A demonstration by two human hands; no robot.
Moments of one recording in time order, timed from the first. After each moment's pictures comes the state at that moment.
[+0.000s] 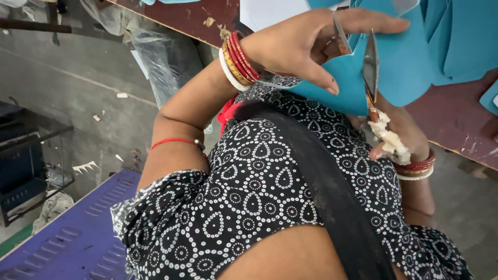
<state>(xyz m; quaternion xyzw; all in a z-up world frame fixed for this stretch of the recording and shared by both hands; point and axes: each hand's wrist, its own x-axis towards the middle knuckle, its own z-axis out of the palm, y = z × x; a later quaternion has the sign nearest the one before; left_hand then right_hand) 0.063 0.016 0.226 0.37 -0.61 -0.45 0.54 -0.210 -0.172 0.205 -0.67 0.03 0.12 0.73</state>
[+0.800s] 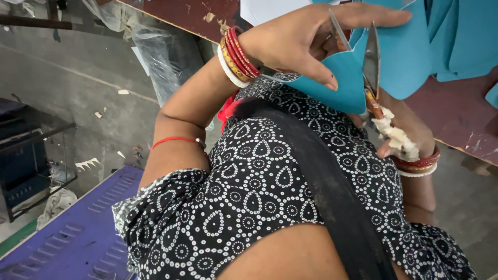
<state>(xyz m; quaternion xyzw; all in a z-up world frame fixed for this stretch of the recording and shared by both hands) 0.067 0.020 0.219 0.41 -0.62 -0.43 0.51 -0.203 -0.178 0.210 -0.68 -0.01 0.14 0.72</state>
